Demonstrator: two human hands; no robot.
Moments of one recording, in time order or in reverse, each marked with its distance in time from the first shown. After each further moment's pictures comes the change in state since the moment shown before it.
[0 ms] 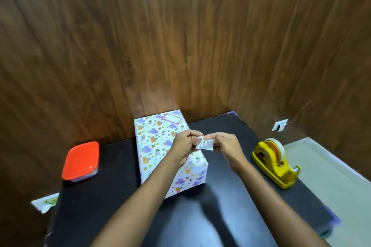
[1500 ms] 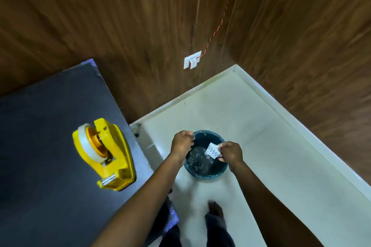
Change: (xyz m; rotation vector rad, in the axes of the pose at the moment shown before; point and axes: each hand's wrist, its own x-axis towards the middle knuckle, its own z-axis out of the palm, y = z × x) left_hand 0.169 -0.244 0.496 0.236 -0.041 -0.508; right_hand 0.088 0.285 -0.534 -0.134 0.456 0.806
